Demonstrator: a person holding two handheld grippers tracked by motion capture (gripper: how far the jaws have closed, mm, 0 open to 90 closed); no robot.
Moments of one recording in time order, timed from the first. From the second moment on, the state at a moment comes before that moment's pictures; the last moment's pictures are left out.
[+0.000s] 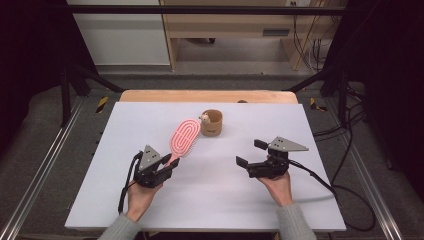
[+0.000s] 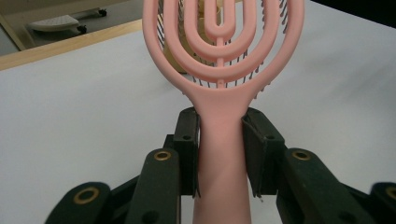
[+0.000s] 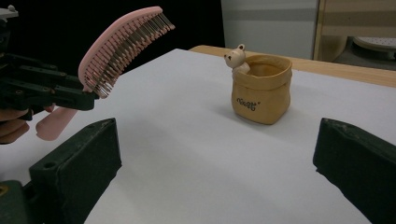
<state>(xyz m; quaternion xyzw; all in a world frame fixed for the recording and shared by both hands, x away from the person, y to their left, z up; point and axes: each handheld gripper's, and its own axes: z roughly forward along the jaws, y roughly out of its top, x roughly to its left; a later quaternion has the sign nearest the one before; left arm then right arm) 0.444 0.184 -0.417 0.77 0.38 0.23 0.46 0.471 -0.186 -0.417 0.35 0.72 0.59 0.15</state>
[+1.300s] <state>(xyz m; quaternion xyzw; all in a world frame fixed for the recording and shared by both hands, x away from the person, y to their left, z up) 0.437 0.156 -0.433 0.78 0.37 0.23 0.45 0.471 -0.157 -0.419 0.36 0.72 0.59 0.13</state>
